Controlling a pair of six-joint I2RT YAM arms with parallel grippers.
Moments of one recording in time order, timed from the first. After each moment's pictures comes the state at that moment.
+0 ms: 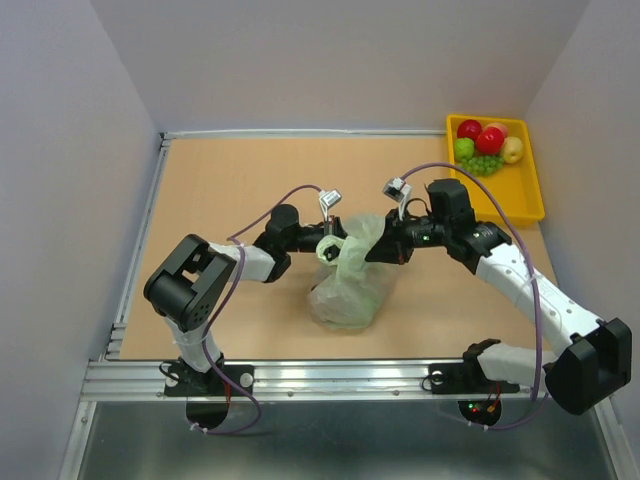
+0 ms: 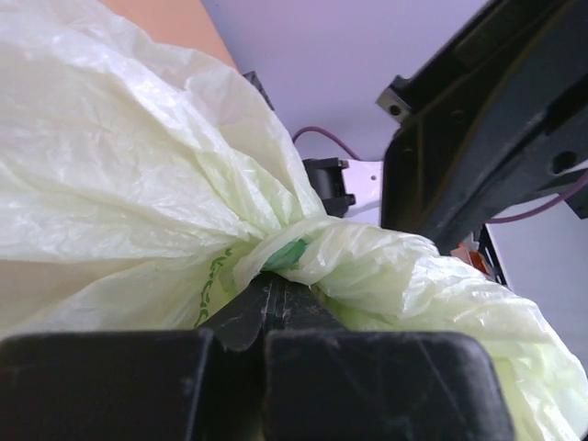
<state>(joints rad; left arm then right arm) -0.63 1.73 0.74 1.00 0.97 -1.18 0.46 1.17 0.98 -0.41 -0.84 0.15</state>
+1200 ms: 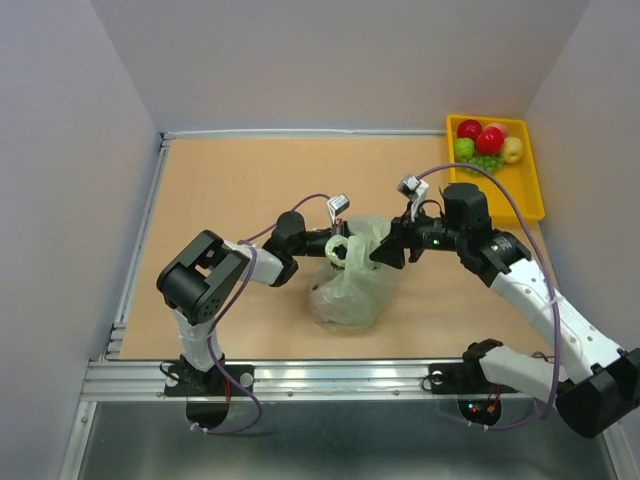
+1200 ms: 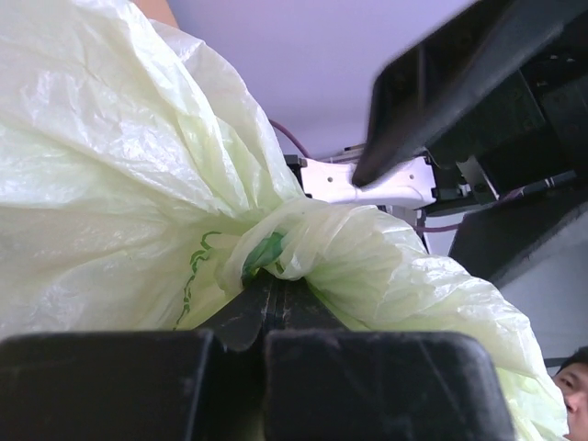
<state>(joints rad) -0.68 1.81 0.74 1.16 0.97 -1.41 0.46 1.06 0.97 -0.43 -0.67 0.13</state>
